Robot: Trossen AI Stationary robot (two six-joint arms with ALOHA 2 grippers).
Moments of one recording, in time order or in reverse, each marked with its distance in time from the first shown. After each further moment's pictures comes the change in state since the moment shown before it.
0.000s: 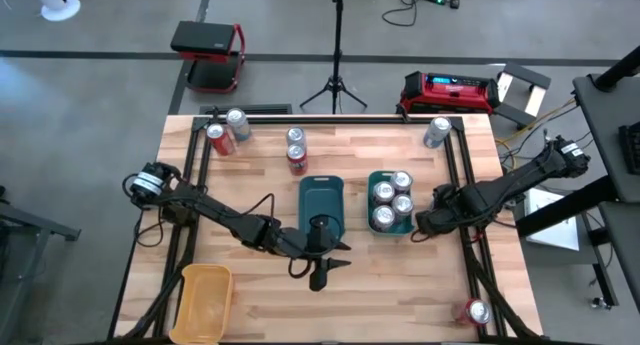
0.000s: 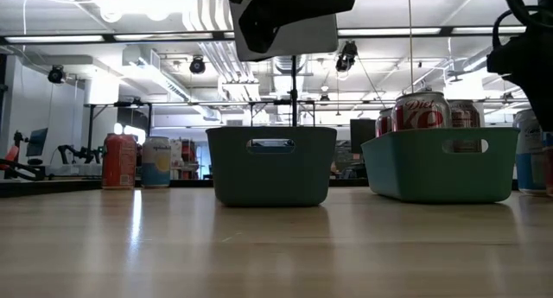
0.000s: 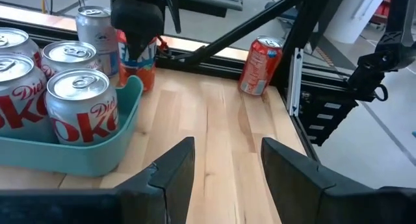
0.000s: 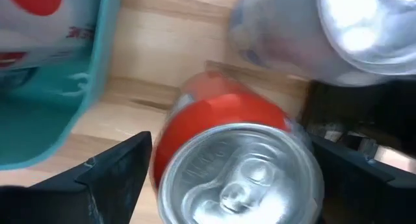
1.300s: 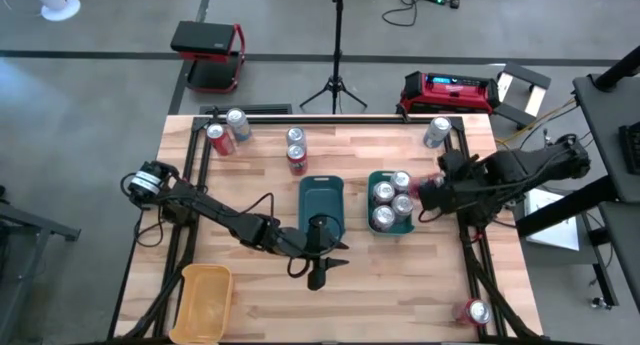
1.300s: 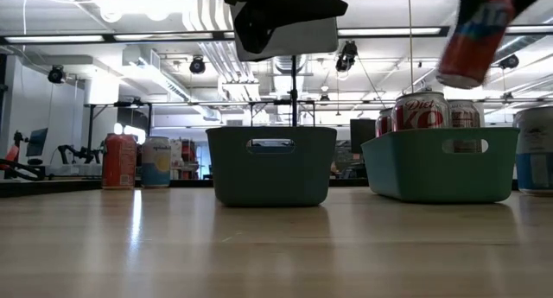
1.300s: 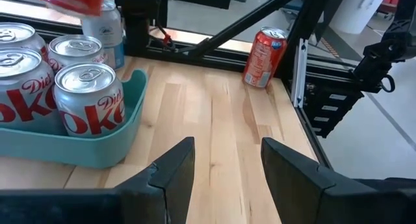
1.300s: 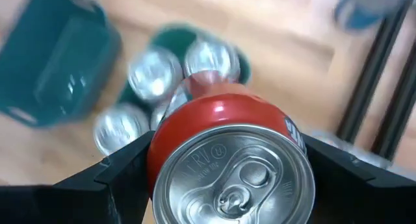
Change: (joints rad) left arm 0.000 -0.019 -0.001 -0.051 -0.002 0.007; right arm -0.072 0.029 0.568 -0.289 0.399 -0.329
